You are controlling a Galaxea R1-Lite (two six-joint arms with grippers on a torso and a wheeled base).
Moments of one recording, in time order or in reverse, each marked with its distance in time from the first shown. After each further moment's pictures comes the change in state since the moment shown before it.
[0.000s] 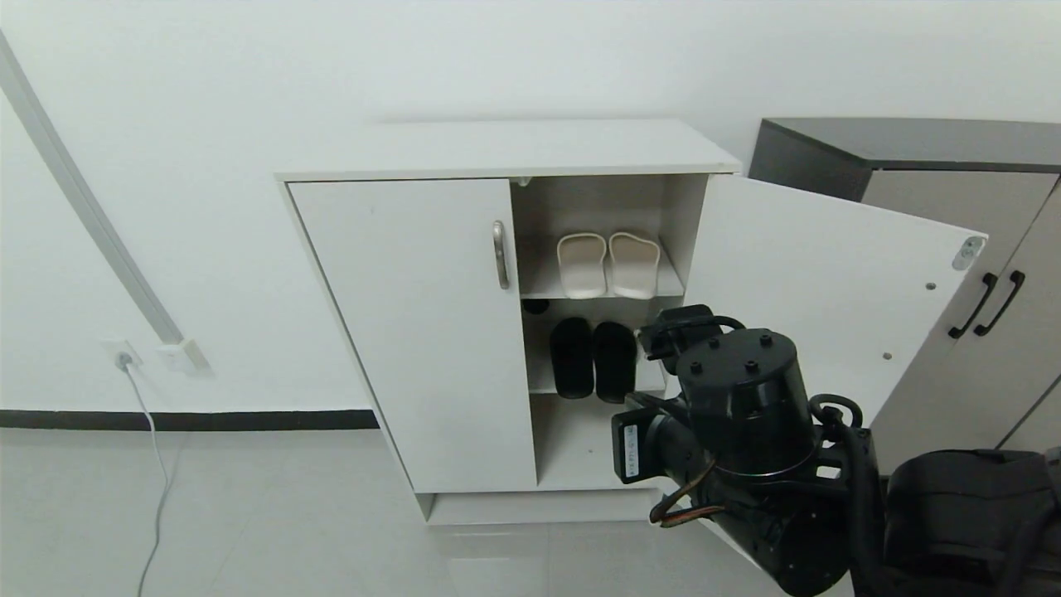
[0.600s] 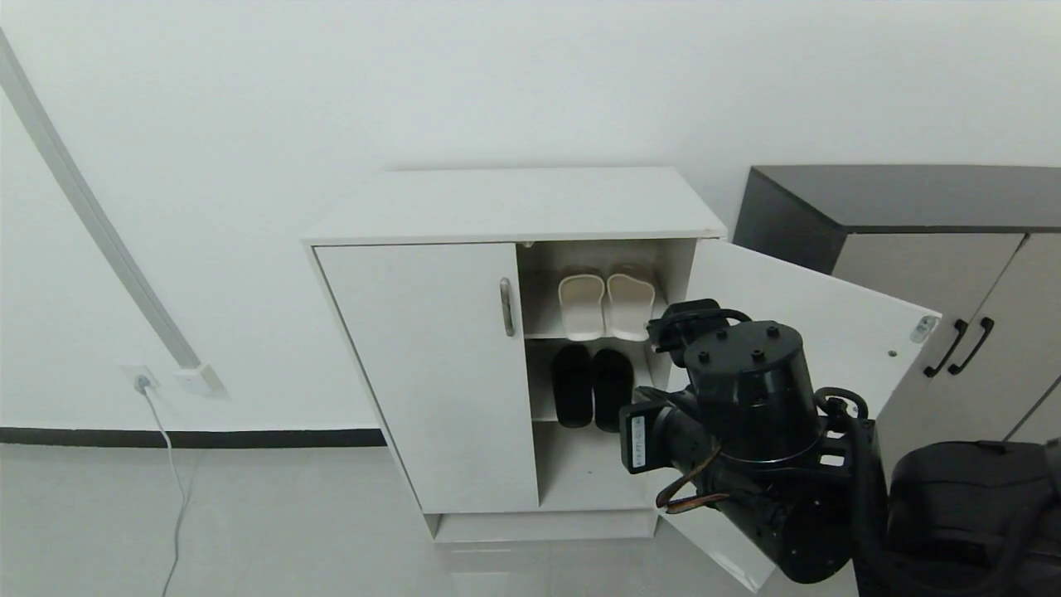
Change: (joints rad) left arm 0.000 0.000 0.000 0.000 0.001 0.000; right arm -0.028 -0.004 0.000 -0.002 -0.001 -0.009
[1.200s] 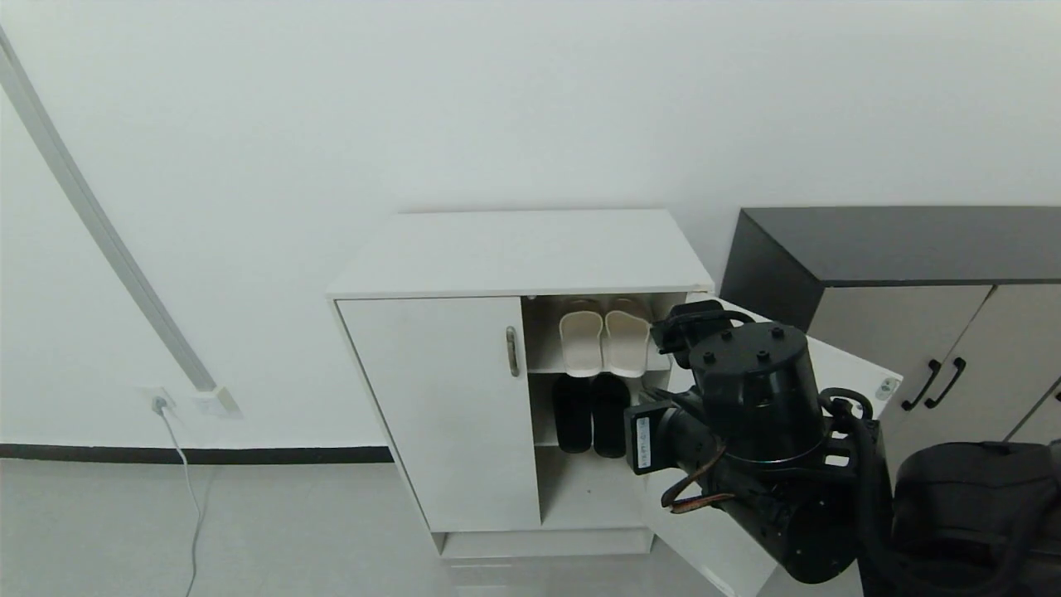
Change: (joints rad) left arm 0.000 0.000 0.000 0.000 0.000 0.000; right arm -0.003 -0.005 0.011 -0.002 -0.005 -0.011
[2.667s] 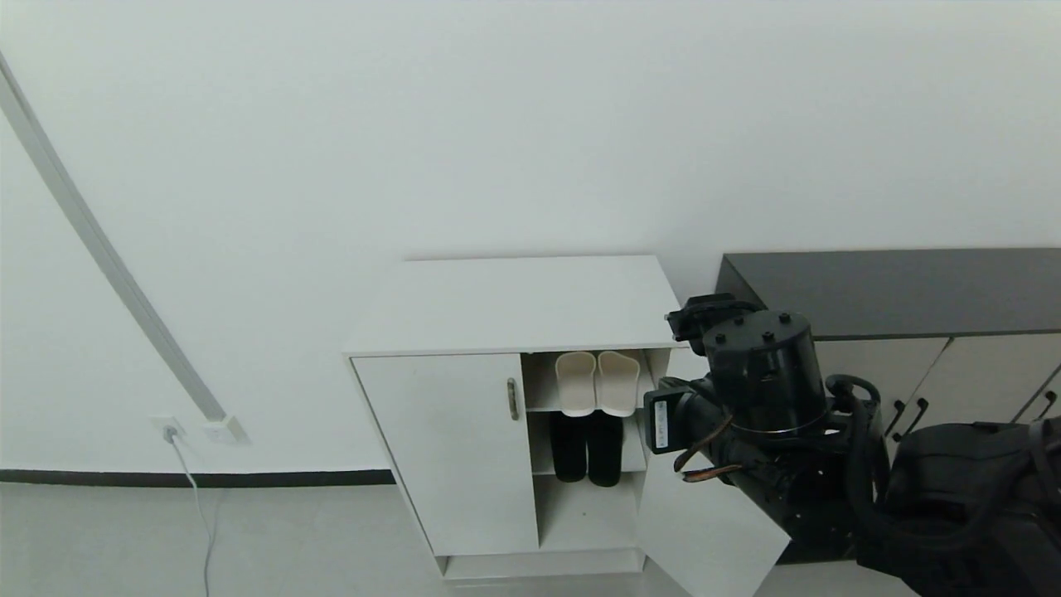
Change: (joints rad) left arm 0.000 0.000 0.001 0.000 0.004 0.001; right arm -0.084 0.014 0.001 -0.006 0.010 -0.022
